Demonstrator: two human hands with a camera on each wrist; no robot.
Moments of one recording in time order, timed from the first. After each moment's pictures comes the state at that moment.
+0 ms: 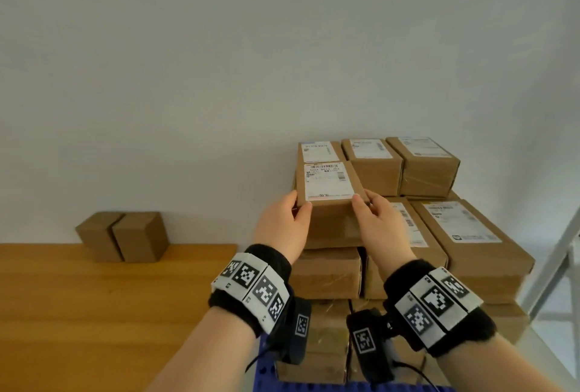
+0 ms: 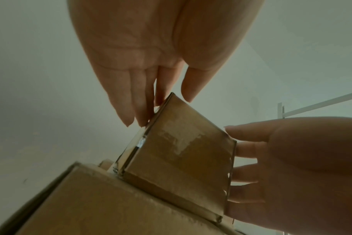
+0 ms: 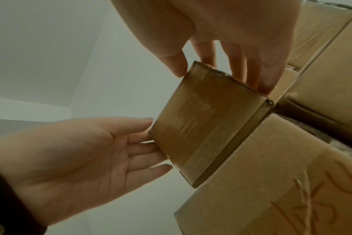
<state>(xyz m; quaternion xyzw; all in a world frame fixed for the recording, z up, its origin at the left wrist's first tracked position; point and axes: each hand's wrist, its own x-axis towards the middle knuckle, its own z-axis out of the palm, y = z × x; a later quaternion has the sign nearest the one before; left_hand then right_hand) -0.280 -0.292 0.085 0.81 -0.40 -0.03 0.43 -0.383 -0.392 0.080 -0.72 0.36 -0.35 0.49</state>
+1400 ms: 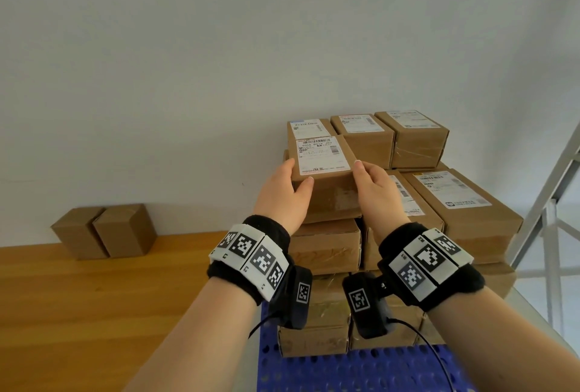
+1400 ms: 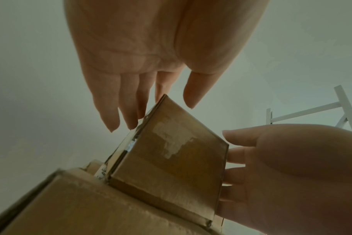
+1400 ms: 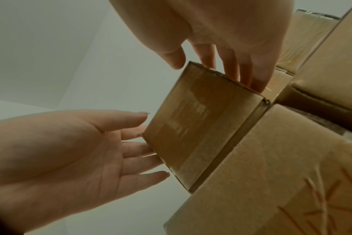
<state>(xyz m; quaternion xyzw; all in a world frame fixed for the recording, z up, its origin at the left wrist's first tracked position) -0.274 -0.294 0.088 0.78 -0.43 -0.05 0.44 -0.376 -0.386 0.082 -0.68 0.37 -0.39 0.50</state>
